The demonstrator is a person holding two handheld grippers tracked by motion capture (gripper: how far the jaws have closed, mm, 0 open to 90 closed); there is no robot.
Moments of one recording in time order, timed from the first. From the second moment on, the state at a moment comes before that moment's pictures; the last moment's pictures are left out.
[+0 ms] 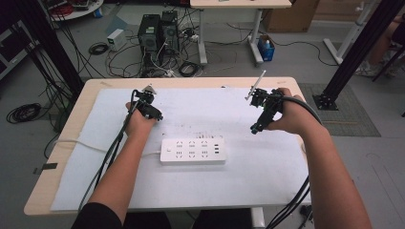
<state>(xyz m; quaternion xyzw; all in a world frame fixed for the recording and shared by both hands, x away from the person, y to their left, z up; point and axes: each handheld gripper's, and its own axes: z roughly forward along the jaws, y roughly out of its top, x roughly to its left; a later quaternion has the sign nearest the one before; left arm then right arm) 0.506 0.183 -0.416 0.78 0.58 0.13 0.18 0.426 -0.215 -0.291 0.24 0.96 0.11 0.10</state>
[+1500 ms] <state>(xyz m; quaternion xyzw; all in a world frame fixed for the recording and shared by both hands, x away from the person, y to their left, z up) 0.421 0.192 -0.274 0.91 0.33 0.16 0.21 0.397 -0.207 -0.283 0.24 0.95 0.15 0.11</state>
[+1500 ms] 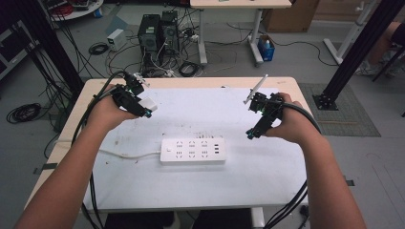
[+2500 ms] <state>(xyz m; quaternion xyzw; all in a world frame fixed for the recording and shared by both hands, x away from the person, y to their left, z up) 0.431 0.163 -0.277 0.94 0.21 0.12 0.23 0.415 -0.205 -0.283 0.27 0.94 0.20 0.09</state>
